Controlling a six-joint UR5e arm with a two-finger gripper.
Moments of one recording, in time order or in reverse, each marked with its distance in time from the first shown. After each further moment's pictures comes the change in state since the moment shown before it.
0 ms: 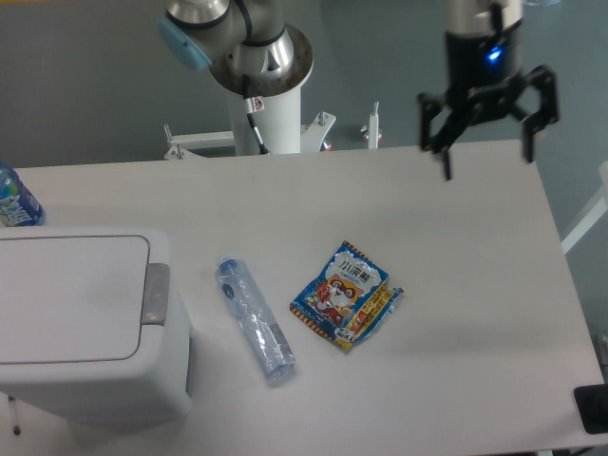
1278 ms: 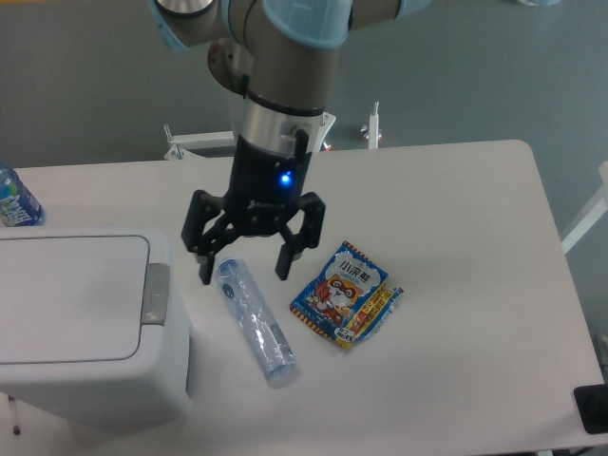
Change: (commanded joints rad) arm -0.261 -0.101 -0.008 0.000 -0.285 -0.370
